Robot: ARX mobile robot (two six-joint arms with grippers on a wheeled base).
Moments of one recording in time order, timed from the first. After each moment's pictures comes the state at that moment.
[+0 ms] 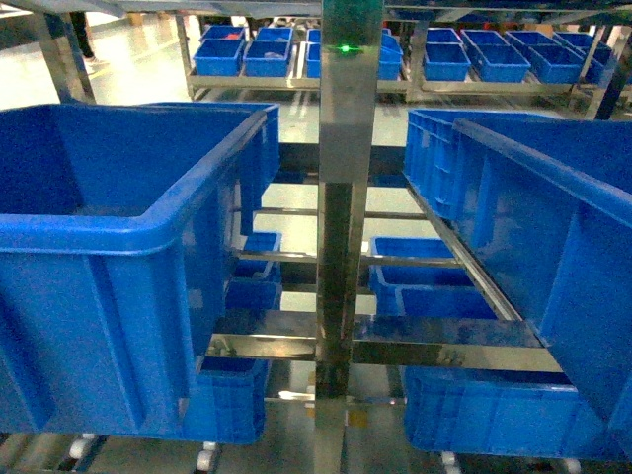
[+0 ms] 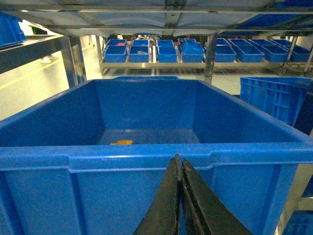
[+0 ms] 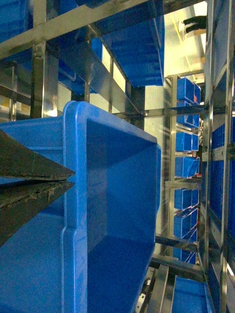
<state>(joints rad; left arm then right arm) 0.00 0.20 0.01 0.20 0.00 0.00 0.00 0.19 0.01 0.19 0.00 0.00</state>
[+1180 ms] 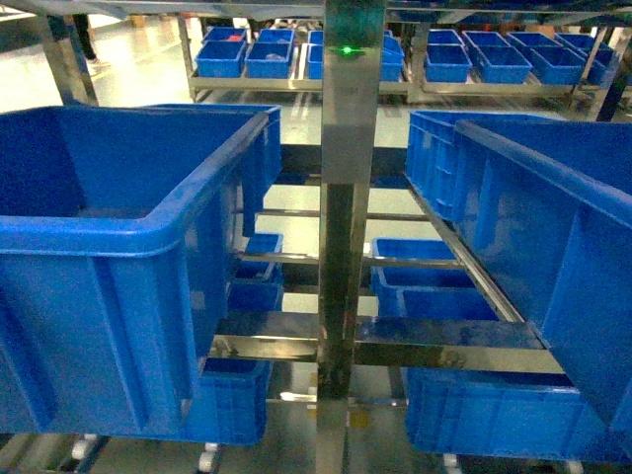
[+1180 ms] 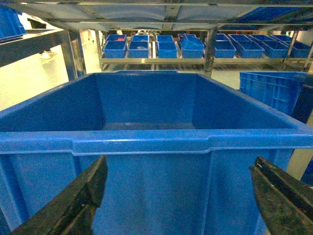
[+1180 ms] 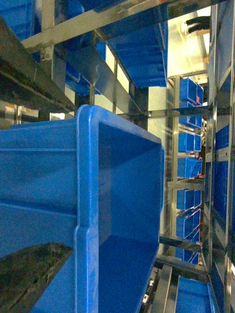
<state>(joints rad) 0.00 0.01 0.01 0.00 0.00 0.00 0.00 0.01 0.01 -0.01 0.00 0.00</state>
